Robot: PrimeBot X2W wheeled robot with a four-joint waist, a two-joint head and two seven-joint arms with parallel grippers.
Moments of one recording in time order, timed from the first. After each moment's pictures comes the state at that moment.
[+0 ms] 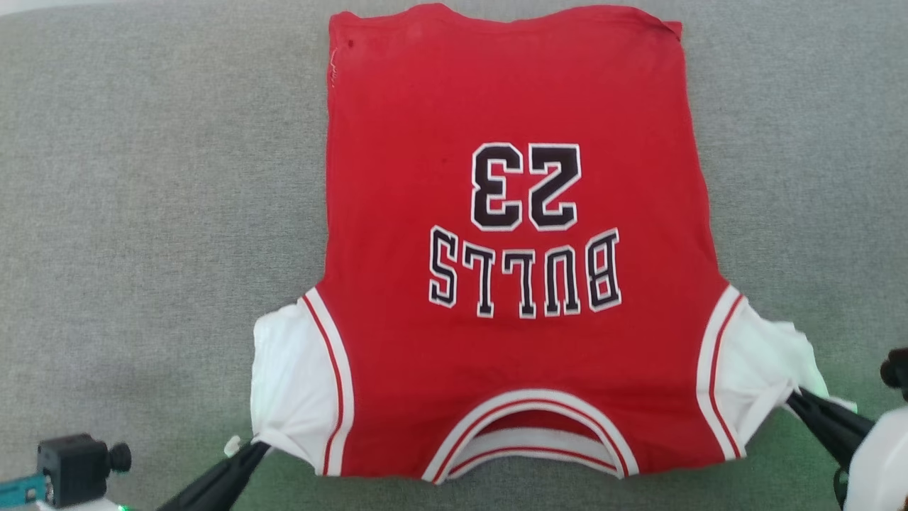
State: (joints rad) left arm -0.04 1.02 -0.77 -0.18 -1.33 -0.13 -0.26; right arm 0.13 -0.50 -0.05 -0.29 0.64 0.13 0.68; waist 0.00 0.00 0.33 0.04
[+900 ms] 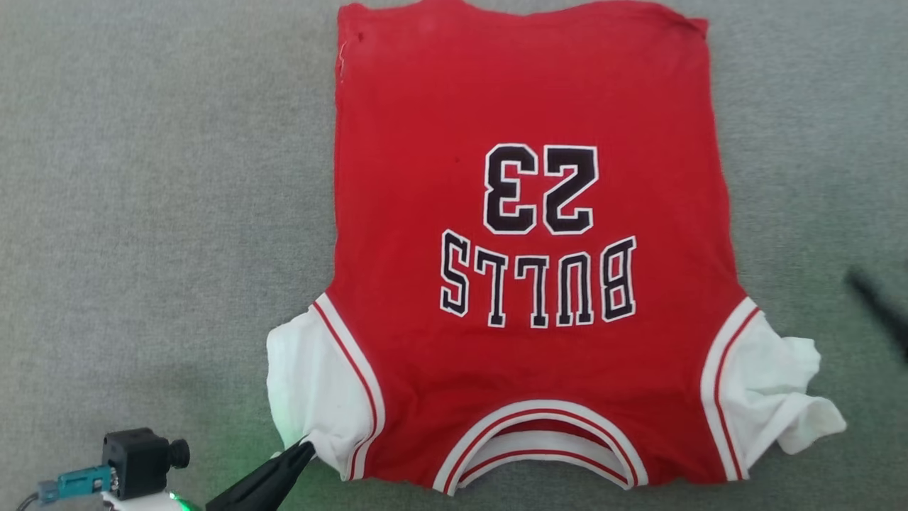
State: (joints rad) left arm -0.12 0.93 -0.88 -0.12 -1.26 -0.13 -0.26; right arm -0.07 -0.54 -0.15 -0.37 0.54 0.13 0.86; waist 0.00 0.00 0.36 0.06
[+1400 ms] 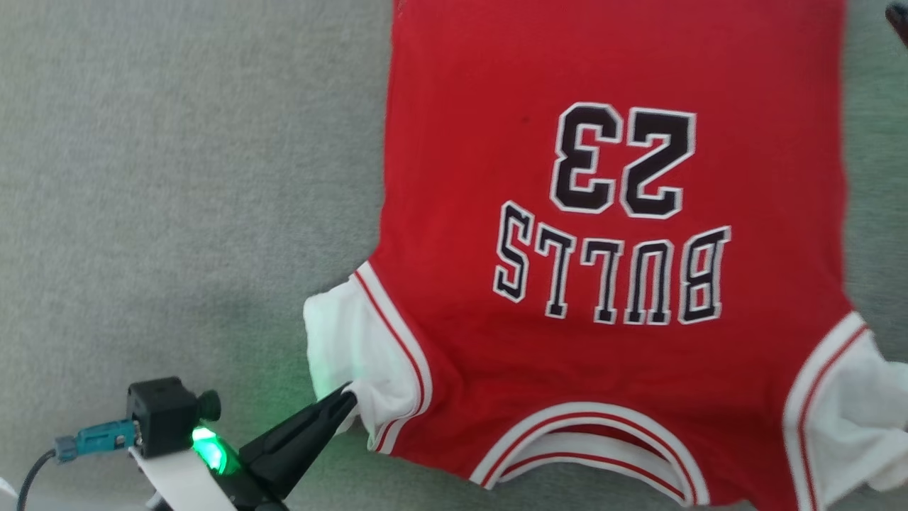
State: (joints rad) left arm -0.26 0.91 -0.91 -0.22 -1.18 -0.13 -0.26; right arm -0.91 -0.49 0.04 0.22 0.35 0.13 0.96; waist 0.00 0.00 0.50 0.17
